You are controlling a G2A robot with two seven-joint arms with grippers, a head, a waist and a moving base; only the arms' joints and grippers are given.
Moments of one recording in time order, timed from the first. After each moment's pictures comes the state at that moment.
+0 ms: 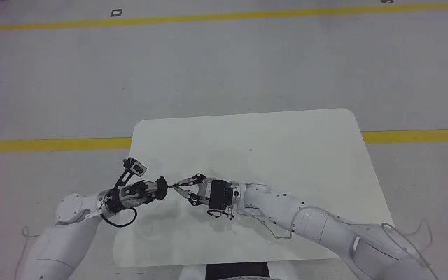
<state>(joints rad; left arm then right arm) 1.58 -0.84 -1.39 -1.43 -0.94 -0.31 -1.36 -0.88 -1.32 0.22 -1.20 -1.23 -0.34 -0.84</state>
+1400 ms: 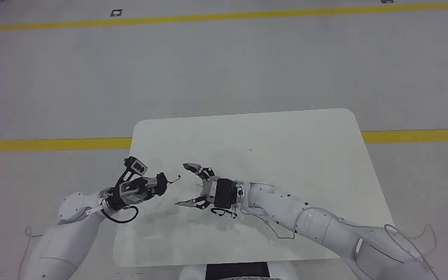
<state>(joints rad) 1.56 -0.86 -1.40 -1.40 -1.00 -0.24 -1.36 -0.92 -1.30 0.27 -1.20 -1.27 -0.34 -0.86</state>
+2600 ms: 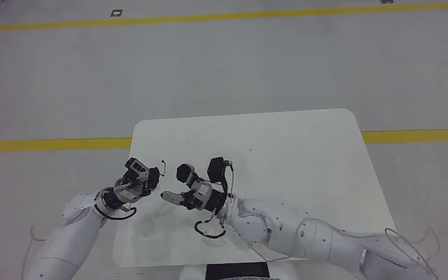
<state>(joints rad) 1.56 -0.86 -1.37 -1.37 -1.23 -0.09 -1.39 -0.94 -1.26 0.17 -1.49 -0.34 -0.34 -0.44</state>
